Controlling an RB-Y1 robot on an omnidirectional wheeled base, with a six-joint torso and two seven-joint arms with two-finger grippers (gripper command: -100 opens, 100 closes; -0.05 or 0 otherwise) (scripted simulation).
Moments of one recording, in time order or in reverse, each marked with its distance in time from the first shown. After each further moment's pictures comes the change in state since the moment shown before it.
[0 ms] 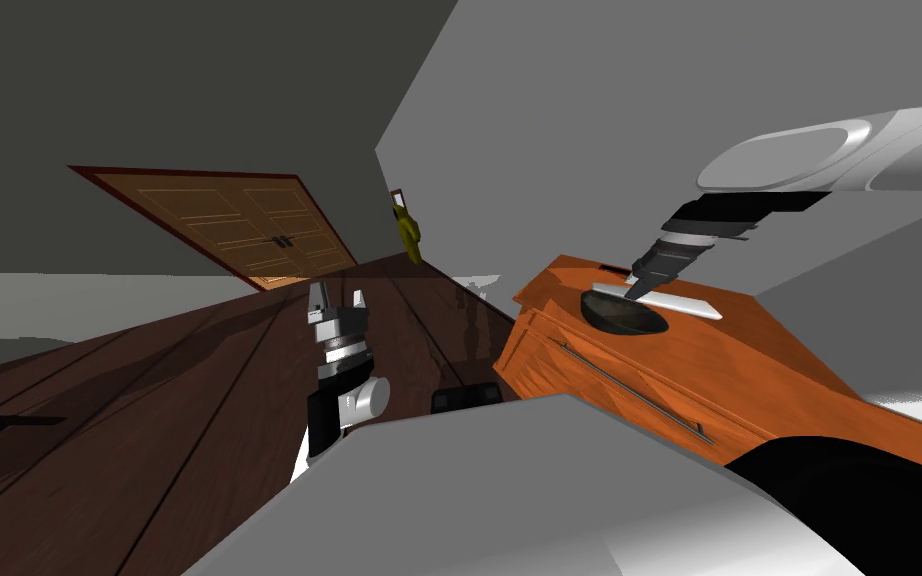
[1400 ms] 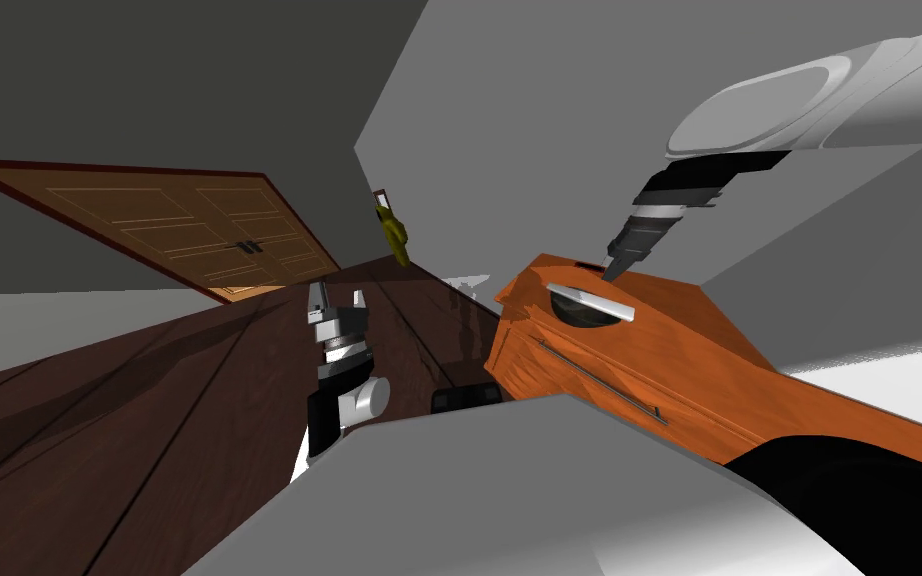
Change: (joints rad) left arm 0.000 0.000 0.000 0.000 0.000 0.000 0.000; right arm -0.036 -0.158 -0.114 -0.009 -0.074 -0.095 -0.119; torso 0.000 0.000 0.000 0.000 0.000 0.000
